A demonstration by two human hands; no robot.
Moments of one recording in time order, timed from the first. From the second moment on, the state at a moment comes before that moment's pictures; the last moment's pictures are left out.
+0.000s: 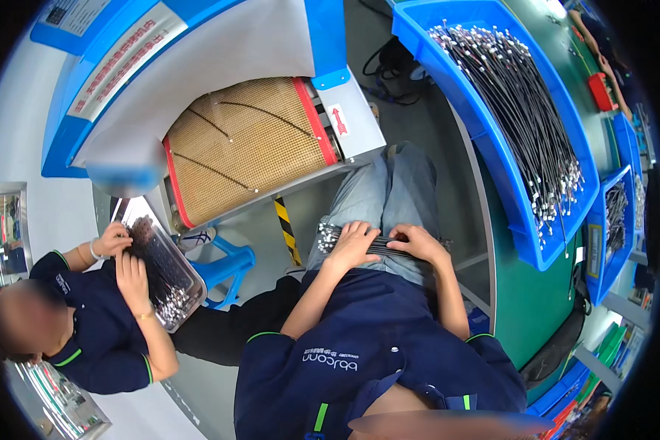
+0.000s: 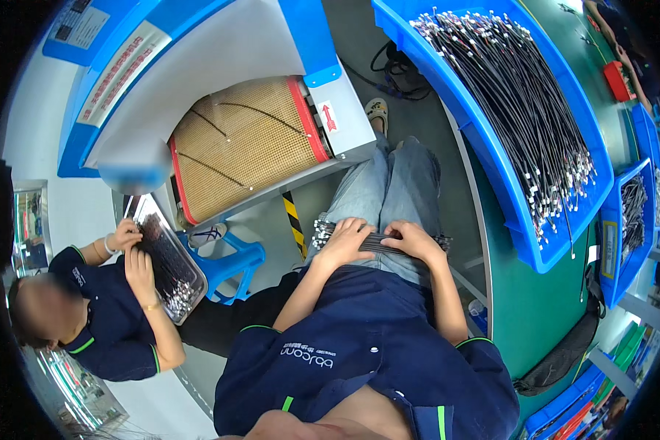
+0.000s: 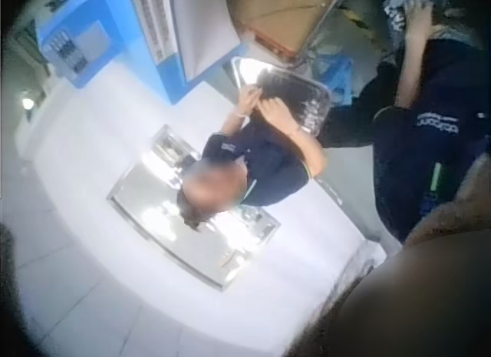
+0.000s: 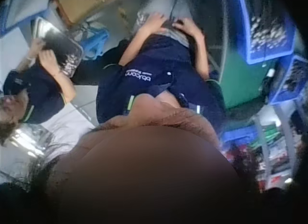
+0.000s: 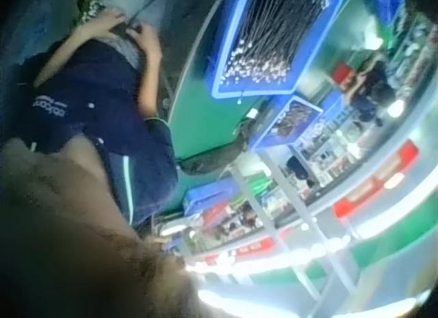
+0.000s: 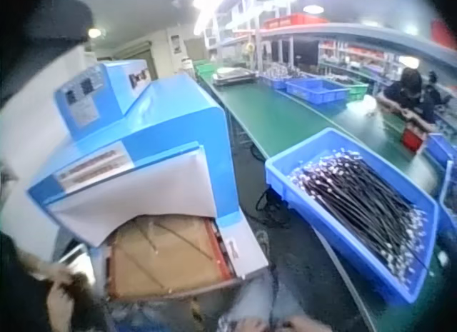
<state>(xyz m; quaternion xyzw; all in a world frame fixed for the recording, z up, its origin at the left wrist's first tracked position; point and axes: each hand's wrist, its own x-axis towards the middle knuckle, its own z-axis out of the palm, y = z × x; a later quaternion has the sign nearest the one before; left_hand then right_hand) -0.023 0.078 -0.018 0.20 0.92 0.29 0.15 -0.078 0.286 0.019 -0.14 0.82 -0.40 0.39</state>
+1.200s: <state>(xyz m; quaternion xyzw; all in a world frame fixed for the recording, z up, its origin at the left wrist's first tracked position) -0.051 0.056 0.002 0.14 0.90 0.33 0.24 -0.114 0.279 -0.006 -0.16 0.77 -0.47 0.41</state>
